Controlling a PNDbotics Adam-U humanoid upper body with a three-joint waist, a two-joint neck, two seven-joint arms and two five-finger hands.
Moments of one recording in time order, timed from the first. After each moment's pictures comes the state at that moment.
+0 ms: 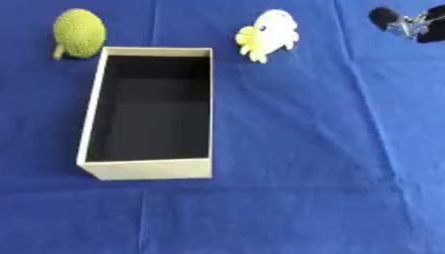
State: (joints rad) left arm -0.42 0.66 0.10 -1.98 -0.19 -0.22 0.45; right arm -0.66 -1.06 0.09 -1.59 0.69 -0.70 0.05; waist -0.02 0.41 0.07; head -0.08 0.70
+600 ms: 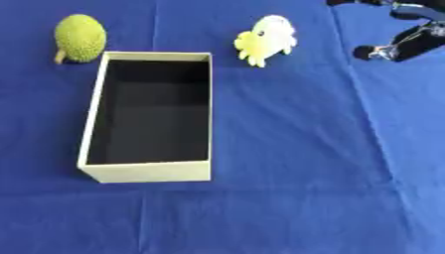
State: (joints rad) left arm -0.41 0.66 0.09 -1.98 -0.18 -0.21 0.43; right arm -0.83 -0.93 0.19 -1.29 0.76 -0.81 0.20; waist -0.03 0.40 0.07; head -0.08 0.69
